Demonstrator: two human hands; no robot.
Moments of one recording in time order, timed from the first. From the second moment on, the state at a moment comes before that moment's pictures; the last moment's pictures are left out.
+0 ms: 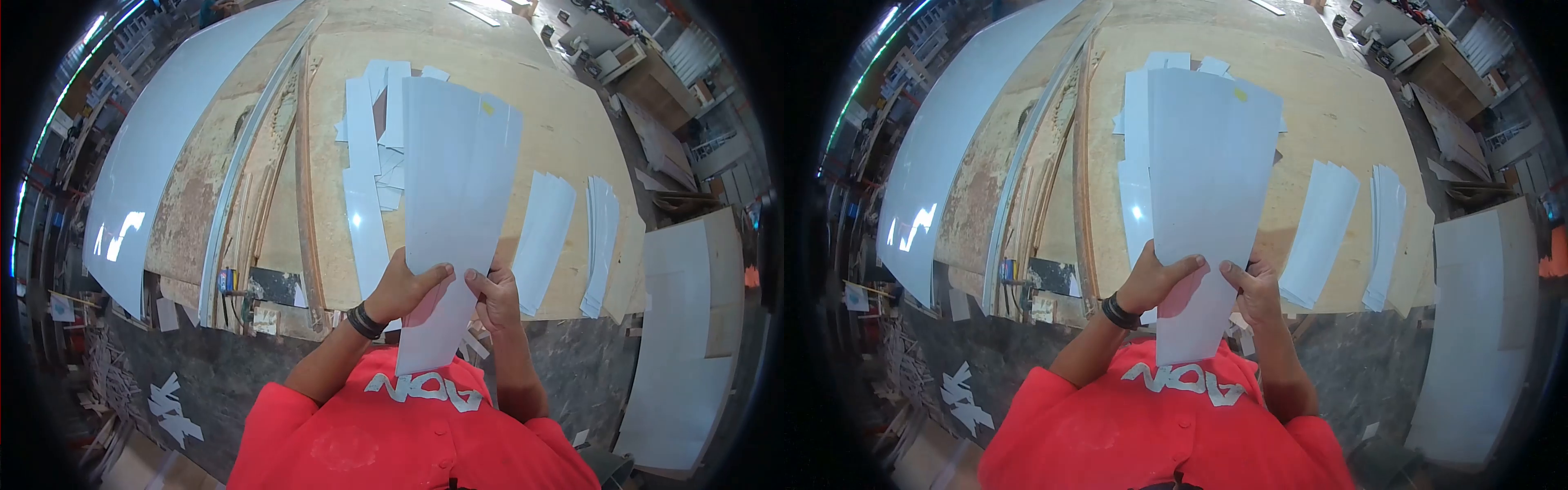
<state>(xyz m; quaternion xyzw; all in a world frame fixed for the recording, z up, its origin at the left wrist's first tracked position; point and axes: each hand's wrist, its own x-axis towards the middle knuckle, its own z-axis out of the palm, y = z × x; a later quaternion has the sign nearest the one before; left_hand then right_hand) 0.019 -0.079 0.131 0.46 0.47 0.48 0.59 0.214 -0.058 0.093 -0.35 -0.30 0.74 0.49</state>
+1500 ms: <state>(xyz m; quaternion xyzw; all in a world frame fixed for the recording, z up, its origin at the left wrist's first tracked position) 0.027 -0.101 0.146 0.50 0.46 0.49 0.54 0.209 -0.064 0.092 -0.31 -0.33 0.76 0.46</state>
